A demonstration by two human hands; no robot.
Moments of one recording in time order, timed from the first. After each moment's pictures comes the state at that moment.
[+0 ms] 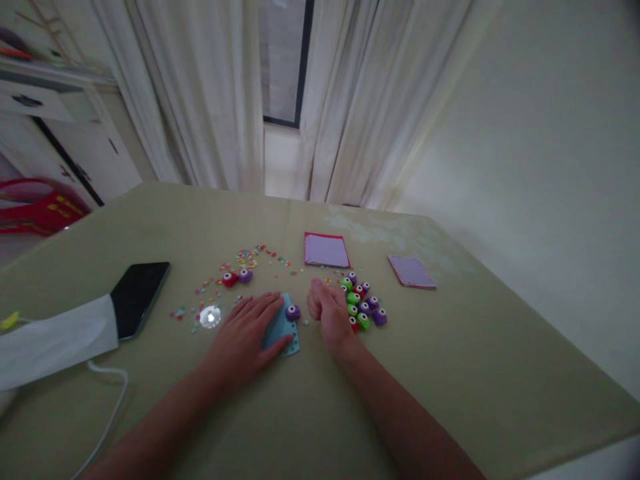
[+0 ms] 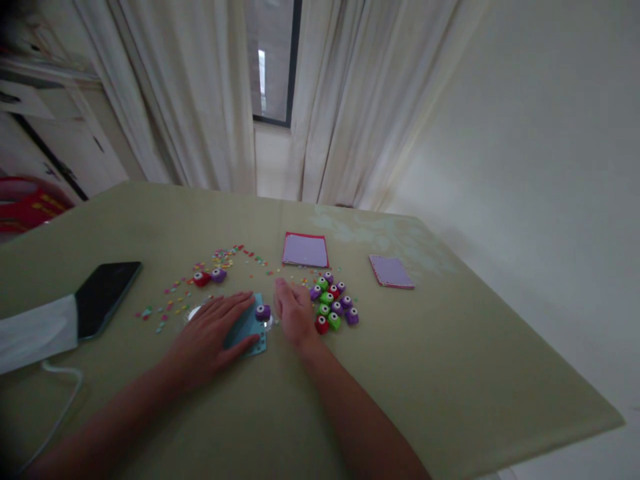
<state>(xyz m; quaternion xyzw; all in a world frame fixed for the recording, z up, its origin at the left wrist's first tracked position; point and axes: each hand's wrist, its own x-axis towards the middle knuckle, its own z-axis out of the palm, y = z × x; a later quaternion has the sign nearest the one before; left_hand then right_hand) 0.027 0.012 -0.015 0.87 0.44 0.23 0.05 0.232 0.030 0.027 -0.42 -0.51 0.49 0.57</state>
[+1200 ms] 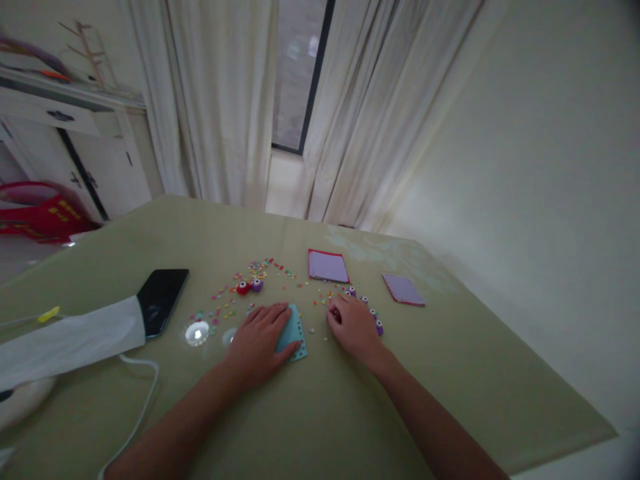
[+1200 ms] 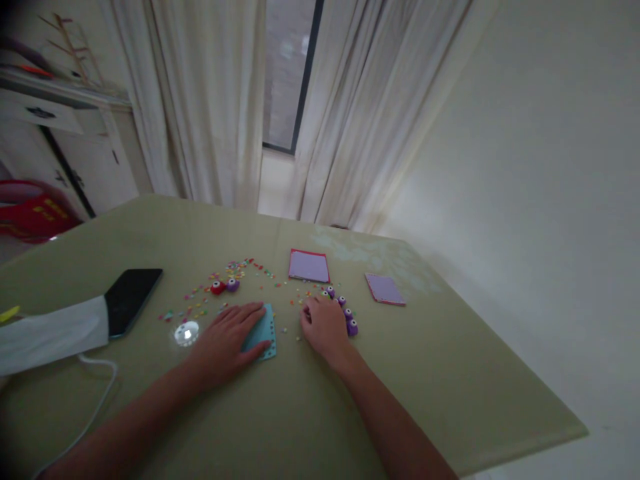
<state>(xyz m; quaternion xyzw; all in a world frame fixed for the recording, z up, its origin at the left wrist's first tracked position) 0.033 0.009 -0.006 0.86 0.46 0.22 0.09 0.283 0.015 0.046 -0.64 -0.76 0.01 0.13</state>
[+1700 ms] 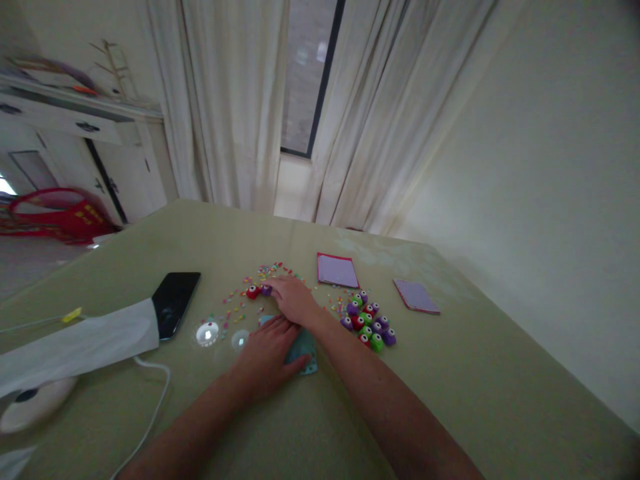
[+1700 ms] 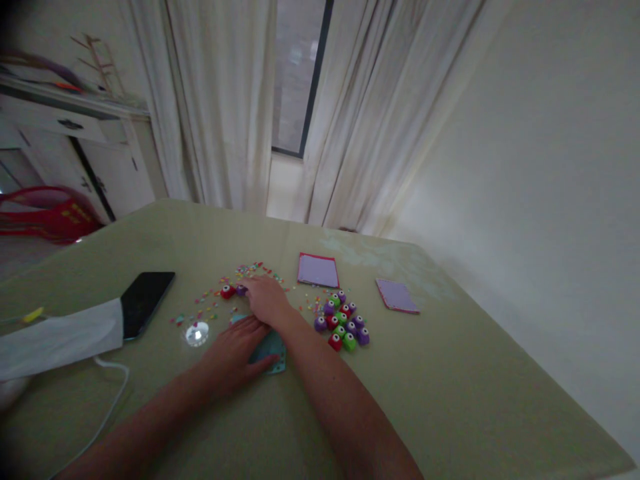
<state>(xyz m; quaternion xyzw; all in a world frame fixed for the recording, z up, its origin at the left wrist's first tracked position) 0.034 0.006 0.000 0.87 0.42 0.20 0.13 0.154 0.107 0.041 -0.43 -0.88 0.13 0.16</state>
